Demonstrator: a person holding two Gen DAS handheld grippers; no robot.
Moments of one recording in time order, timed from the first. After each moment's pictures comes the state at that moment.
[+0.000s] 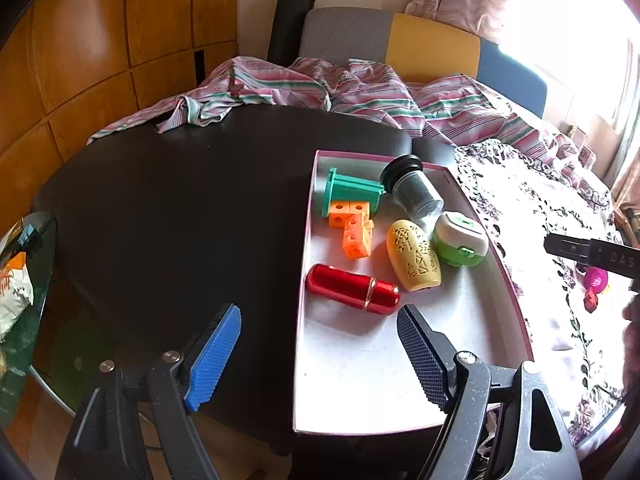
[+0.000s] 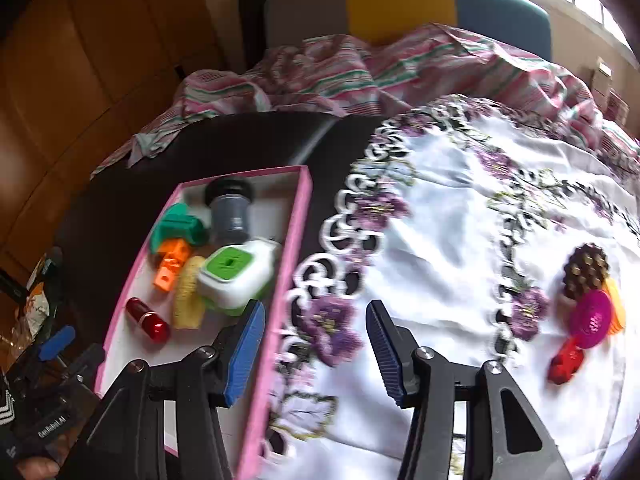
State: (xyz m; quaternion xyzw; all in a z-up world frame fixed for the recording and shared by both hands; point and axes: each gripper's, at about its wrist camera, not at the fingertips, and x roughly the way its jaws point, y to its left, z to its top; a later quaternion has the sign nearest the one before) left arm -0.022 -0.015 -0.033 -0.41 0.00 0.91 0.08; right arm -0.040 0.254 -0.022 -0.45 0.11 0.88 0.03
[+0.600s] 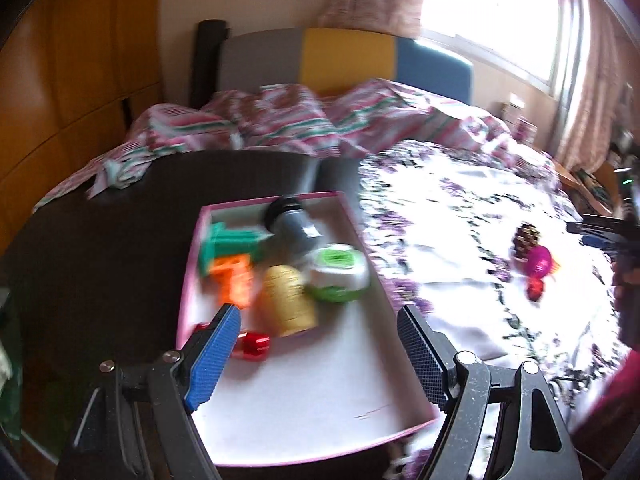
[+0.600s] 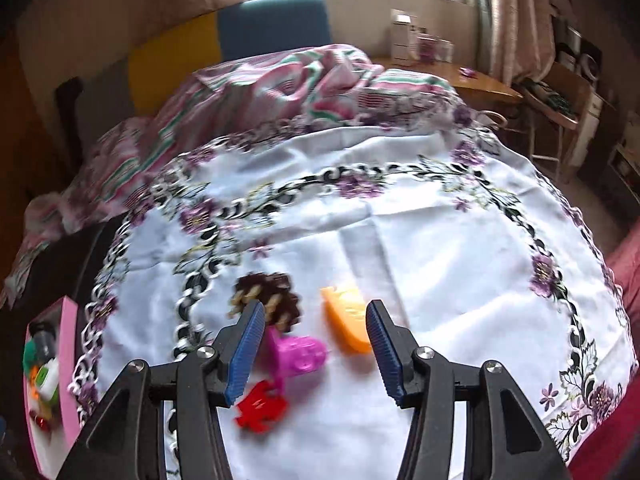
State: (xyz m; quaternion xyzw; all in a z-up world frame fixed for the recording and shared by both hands) left arm -0.015 0.076 0.005 -0.37 0.05 0.91 0.20; right arm 0.055 0.505 -0.010 -0.38 0.22 0.85 0.30
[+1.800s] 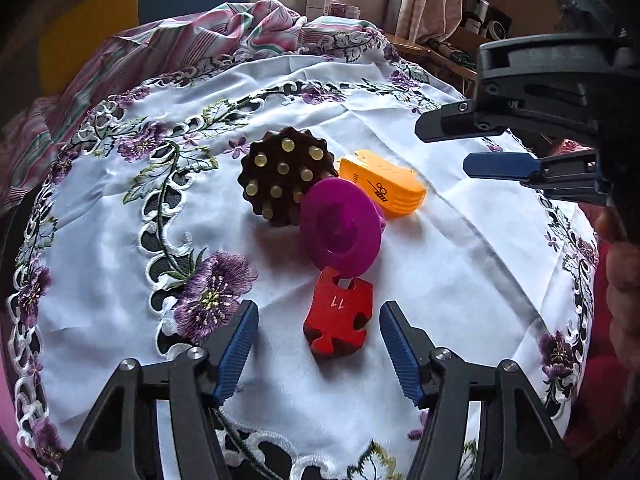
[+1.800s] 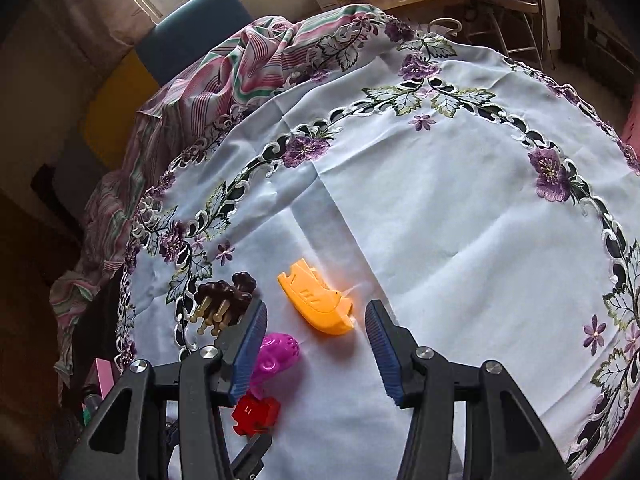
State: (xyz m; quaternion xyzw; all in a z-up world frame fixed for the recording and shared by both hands) left arm -0.013 0.402 -0.085 -0.43 0.19 0.75 0.46; right arm 0.089 0.553 -0.040 -0.37 0.39 0.79 0.29
